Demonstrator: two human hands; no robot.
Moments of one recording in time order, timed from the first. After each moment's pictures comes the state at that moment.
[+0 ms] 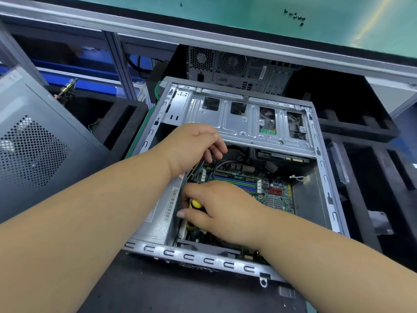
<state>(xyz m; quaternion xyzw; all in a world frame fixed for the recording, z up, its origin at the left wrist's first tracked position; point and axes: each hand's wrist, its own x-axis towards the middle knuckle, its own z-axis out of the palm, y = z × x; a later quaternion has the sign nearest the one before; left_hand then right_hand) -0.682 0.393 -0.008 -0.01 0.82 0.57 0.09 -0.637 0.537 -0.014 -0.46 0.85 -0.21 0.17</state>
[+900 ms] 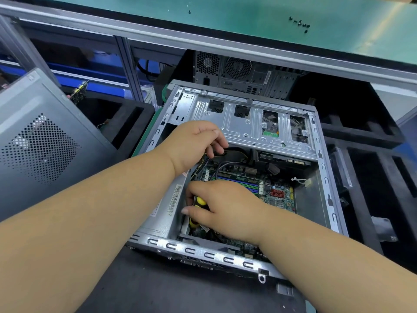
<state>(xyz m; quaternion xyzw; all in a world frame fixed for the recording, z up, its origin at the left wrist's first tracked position) -0.681 0.390 -0.013 -0.01 0.82 0.58 0.03 -0.637 0.539 -0.014 -0.46 0.85 -0.21 0.16</state>
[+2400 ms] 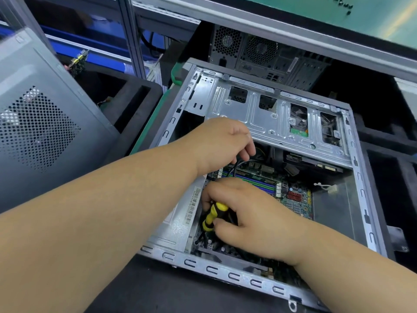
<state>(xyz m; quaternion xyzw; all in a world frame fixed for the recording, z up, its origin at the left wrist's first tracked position) -0.687 0.391 -0.014 -0.01 0.83 0.54 0.11 -0.644 0.536 -0.011 -0.46 0.82 -0.24 0.22</state>
